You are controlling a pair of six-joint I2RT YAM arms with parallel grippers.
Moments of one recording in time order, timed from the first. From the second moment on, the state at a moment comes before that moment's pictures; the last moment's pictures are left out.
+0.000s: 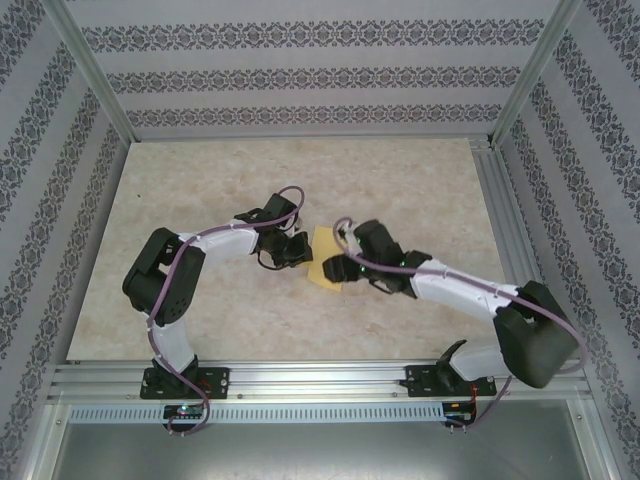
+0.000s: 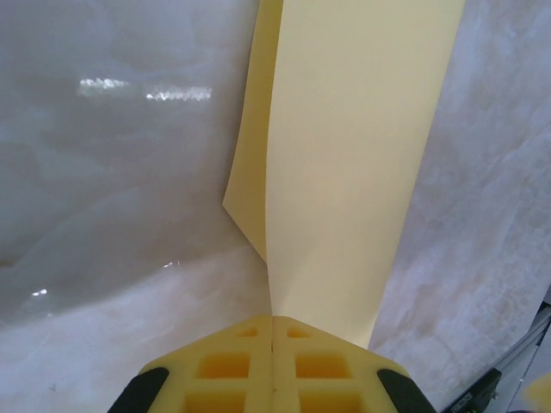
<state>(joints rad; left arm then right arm) -0.55 1.83 1.10 -0.39 0.47 -0.84 0.75 1.33 0.69 -0.15 -0.16 0.35</state>
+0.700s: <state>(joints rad) -0.58 1.83 1.12 -0.43 0.47 -0.93 1.11 1.53 0.75 -0.09 0.33 0.05</state>
